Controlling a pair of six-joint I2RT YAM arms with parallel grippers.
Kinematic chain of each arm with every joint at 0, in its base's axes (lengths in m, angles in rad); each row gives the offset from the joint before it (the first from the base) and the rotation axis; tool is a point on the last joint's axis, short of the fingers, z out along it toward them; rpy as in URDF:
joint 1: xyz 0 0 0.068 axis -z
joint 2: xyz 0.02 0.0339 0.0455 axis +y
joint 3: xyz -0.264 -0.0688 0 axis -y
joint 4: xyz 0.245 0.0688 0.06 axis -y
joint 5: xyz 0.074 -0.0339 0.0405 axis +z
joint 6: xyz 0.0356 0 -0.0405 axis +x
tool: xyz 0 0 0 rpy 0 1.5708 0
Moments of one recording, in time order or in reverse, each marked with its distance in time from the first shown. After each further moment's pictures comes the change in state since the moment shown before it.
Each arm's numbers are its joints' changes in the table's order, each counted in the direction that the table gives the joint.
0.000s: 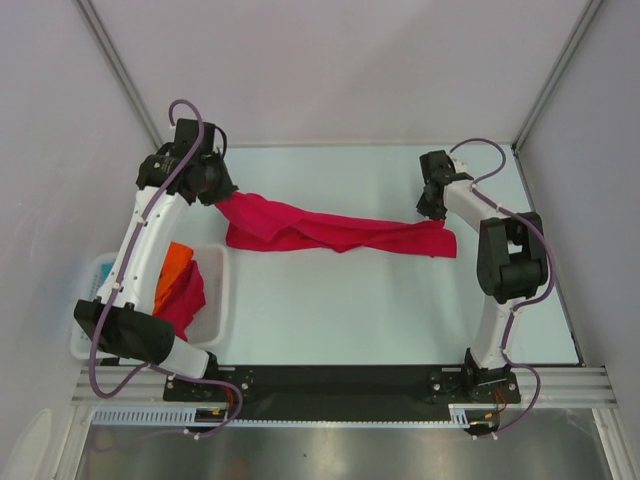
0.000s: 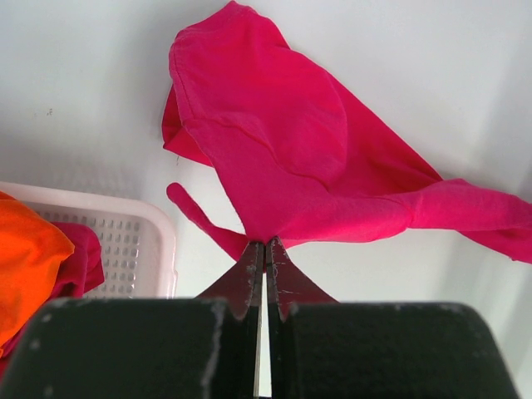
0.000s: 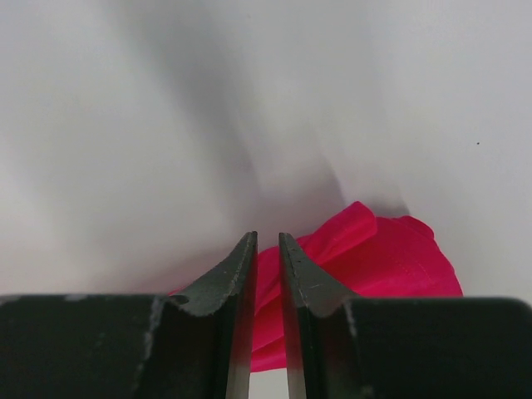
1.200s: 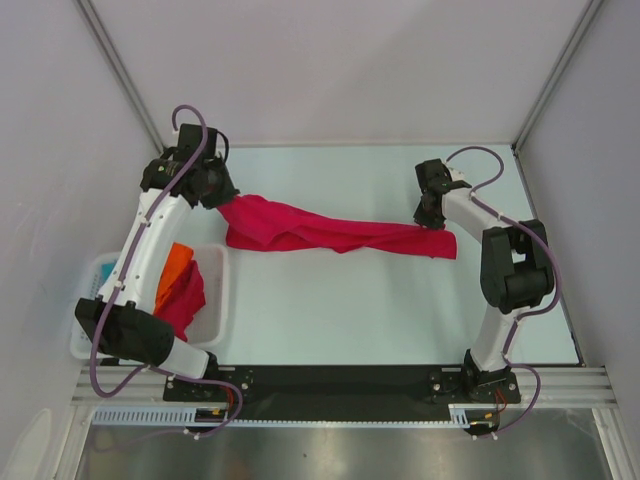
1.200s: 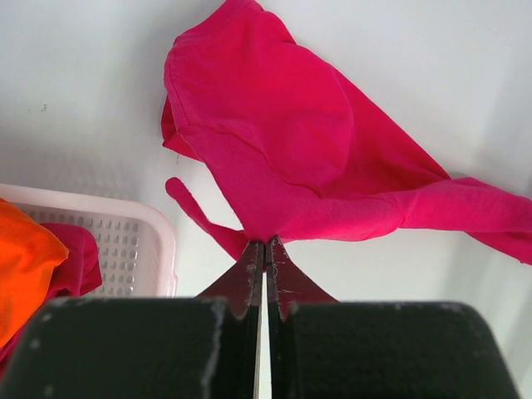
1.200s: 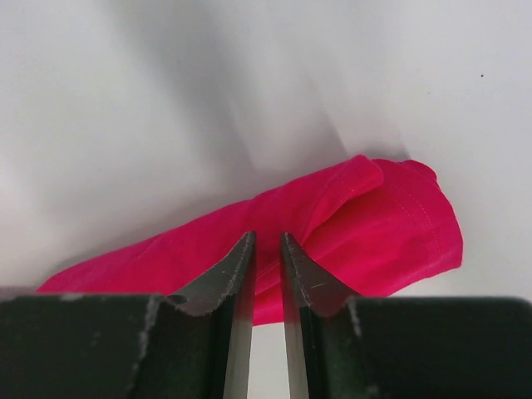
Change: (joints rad) left arm -0.003 -0.008 -0.064 0.040 -0.003 0.000; right arm -0.044 -0.084 -0.102 -0.018 -0.001 0.031
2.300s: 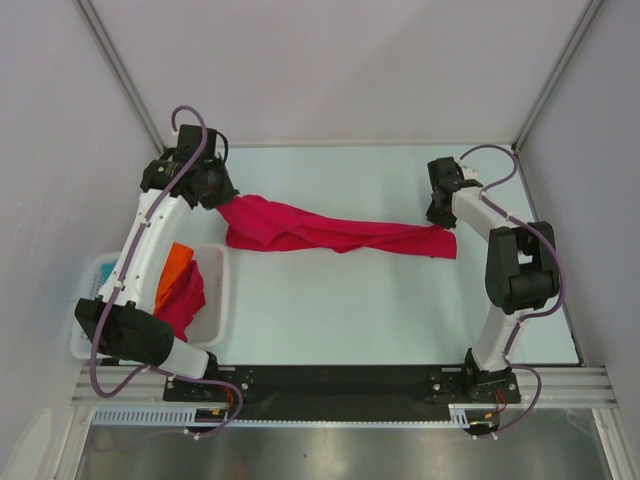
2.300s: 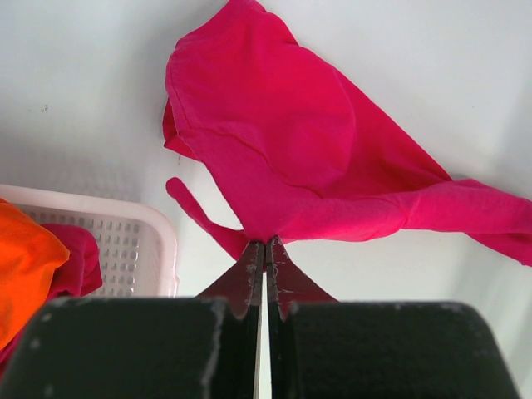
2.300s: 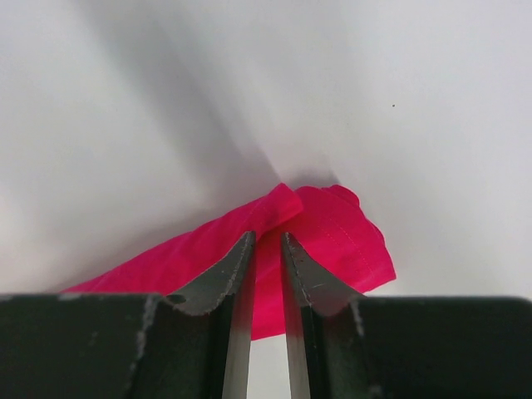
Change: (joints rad) left arm -0.005 -0.004 -0.012 0.013 -0.001 0.001; right arm 0.062 -0.017 -0.005 -0.013 -0.054 -0.032
